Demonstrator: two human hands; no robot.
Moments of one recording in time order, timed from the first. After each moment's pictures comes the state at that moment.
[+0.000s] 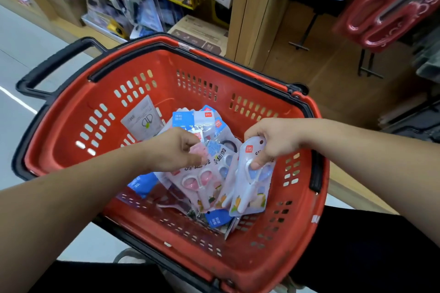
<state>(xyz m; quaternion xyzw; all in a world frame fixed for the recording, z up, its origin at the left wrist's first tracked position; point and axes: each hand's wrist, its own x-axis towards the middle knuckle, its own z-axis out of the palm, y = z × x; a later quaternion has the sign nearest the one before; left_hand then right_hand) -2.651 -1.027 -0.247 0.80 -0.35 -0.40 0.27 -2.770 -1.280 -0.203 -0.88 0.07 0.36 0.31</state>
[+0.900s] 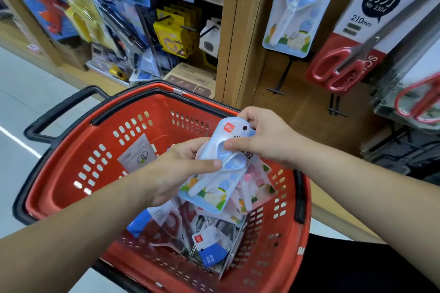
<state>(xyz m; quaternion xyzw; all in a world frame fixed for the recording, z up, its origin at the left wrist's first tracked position) -2.677 -1.055 -0.184 0.59 -0.20 -0.49 0.61 -2.765 -1.261 -0.141 -0.85 0.19 -0.01 0.50</state>
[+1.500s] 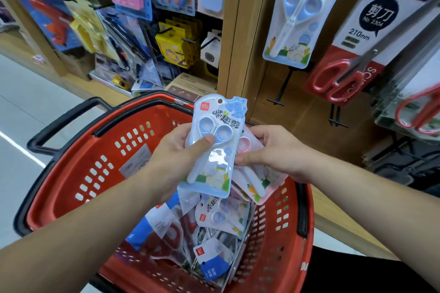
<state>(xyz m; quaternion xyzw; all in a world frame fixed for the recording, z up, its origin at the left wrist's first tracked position) -2.665 -1.072 -0.168 0.64 -0.16 -0.34 0.67 -2.779 -1.274 -0.142 -0.77 0.21 0.04 0.60</state>
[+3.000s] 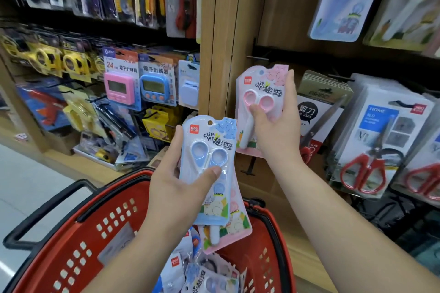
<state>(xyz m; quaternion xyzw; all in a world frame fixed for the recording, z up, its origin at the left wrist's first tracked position) -2.680 -1.110 -0.070 0.62 -0.24 -0.12 0.73 -2.729 -1.306 -0.011 -0.73 0.20 -0.50 0.42</state>
